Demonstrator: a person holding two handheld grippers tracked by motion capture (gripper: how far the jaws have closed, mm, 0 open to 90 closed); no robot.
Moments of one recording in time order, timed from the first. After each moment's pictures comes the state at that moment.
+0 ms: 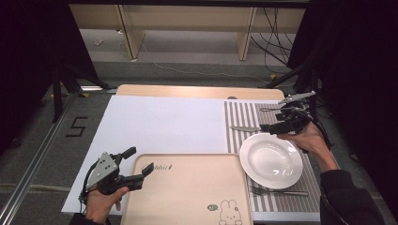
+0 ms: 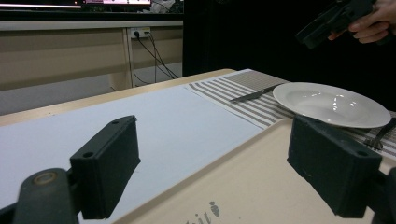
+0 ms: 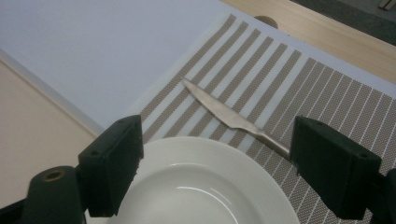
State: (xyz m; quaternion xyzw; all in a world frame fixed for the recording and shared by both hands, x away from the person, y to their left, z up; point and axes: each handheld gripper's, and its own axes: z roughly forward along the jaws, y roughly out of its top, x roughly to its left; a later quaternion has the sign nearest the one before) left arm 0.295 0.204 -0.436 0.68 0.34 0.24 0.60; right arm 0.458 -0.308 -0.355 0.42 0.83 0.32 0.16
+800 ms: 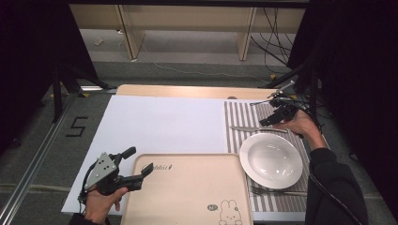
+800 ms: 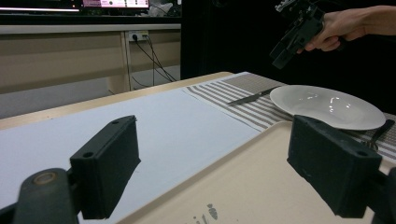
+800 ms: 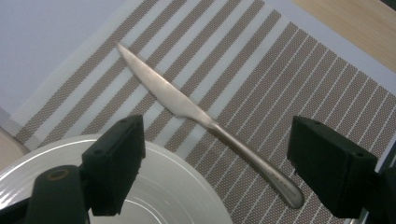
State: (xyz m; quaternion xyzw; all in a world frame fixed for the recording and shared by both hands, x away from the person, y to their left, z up) left arm 0.293 0.206 -0.434 0.68 0.34 0.24 0.61; right arm 0.526 -0.308 -0.382 0.44 0.87 0.19 0.14
